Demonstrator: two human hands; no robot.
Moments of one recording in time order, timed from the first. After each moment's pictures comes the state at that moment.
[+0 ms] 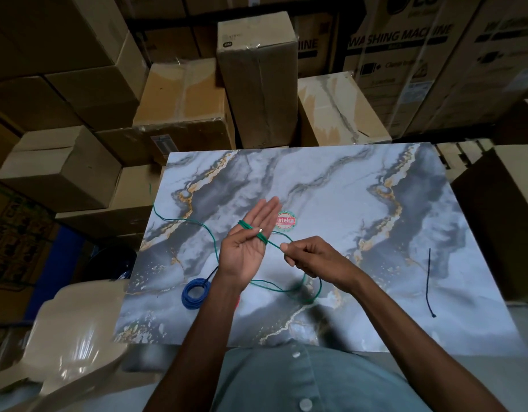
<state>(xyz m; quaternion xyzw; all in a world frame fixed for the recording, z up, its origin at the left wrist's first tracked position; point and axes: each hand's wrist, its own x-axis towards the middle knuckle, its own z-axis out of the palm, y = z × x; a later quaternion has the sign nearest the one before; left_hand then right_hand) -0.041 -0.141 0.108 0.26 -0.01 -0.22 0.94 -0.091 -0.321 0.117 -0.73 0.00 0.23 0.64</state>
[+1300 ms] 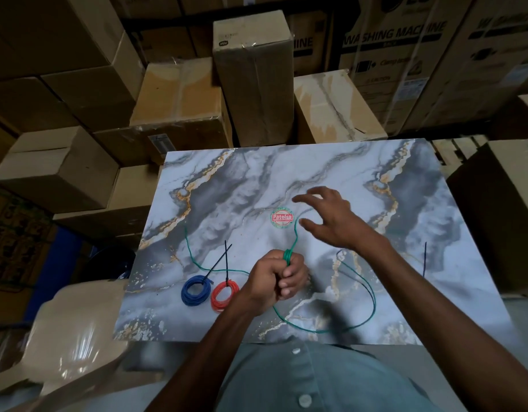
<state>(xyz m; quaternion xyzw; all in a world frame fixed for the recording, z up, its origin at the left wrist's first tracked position) -0.102 -0.164 0.121 0.46 -0.07 -0.42 0.78 -0.045 -0.362 0.132 -0.95 -0.07 0.09 0.28</state>
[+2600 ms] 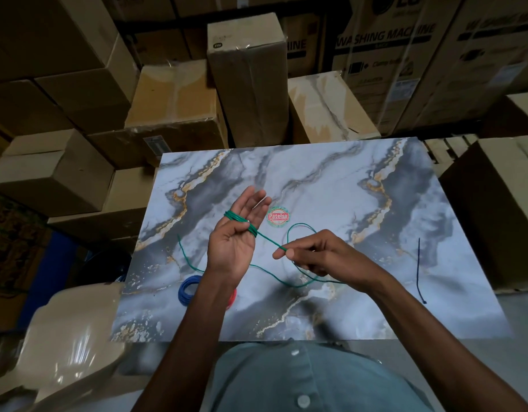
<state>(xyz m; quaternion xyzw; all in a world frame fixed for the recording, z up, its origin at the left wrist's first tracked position) -0.056 -0.140 0.144 0.32 0.01 -0.17 0.93 -0.122 -0.339 0.162 -0.71 -0.04 0.24 0.66</state>
